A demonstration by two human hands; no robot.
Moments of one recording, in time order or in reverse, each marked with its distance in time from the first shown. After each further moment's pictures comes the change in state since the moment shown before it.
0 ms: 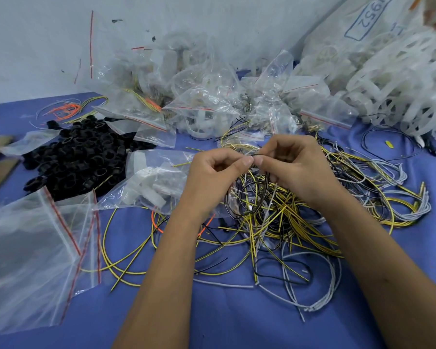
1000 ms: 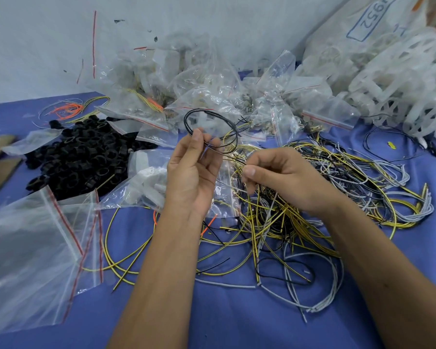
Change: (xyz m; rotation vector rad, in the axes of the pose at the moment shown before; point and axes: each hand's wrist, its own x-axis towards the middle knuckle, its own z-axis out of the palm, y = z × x) left_hand 0.008 0.008 -0.011 -0.963 0.303 -0.141; right_hand -0.003 -0.005 0.010 -0.014 -0.313 -0.019
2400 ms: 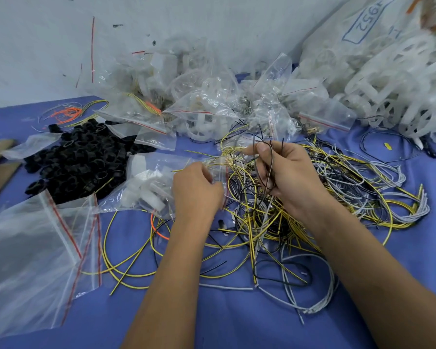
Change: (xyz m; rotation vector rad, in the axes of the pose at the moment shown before) left_hand 0.002 -0.018 -0.024 1.763 0.214 0.247; right_hand 0.008 0.004 0.013 0.410 0.433 0.237
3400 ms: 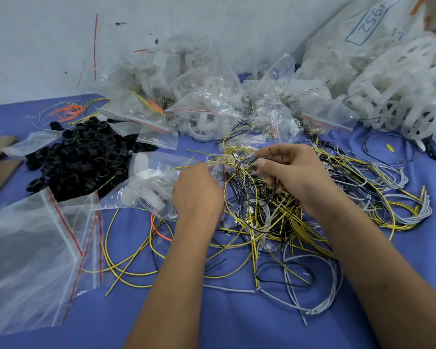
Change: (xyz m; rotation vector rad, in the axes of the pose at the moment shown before) left_hand -0.003 0.006 -0.005 0.225 -0.062 0.008; right_hand 0.003 -0.002 -0.016 -0.265 0.052 0.035
